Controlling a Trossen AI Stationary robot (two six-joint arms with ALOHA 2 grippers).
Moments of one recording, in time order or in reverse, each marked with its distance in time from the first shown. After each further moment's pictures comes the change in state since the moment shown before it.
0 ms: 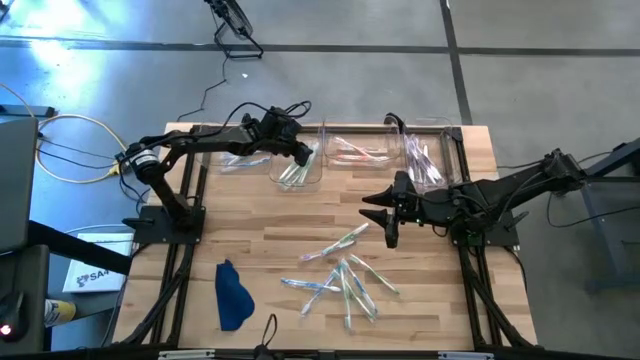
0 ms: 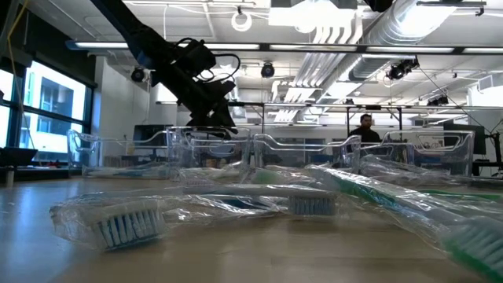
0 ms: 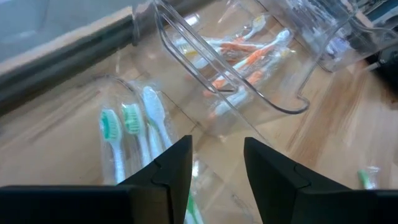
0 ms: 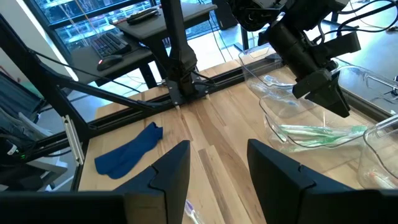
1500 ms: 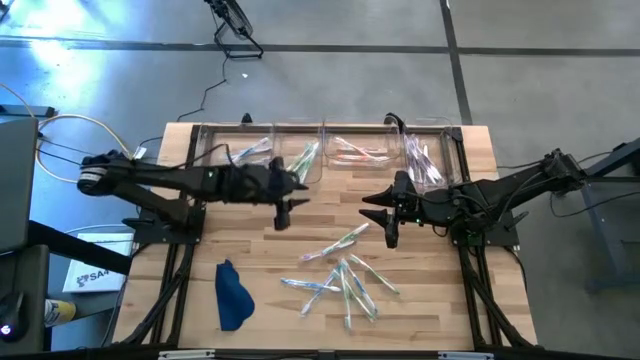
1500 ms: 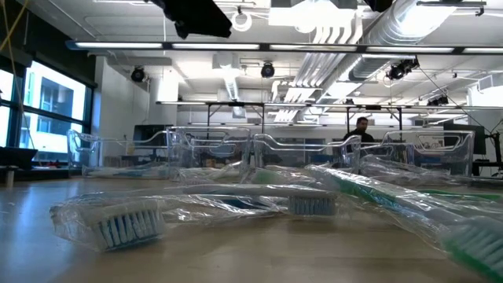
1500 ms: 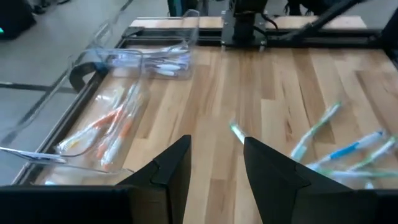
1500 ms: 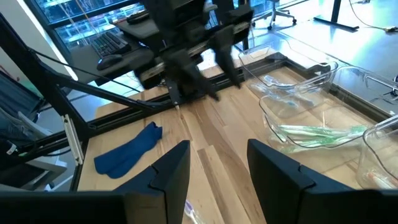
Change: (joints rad) left arm -0.653 -0.441 0.000 -0.220 -0.437 0.314; right arm 0.000 -0.001 0.000 -0.001 0.000 -0.004
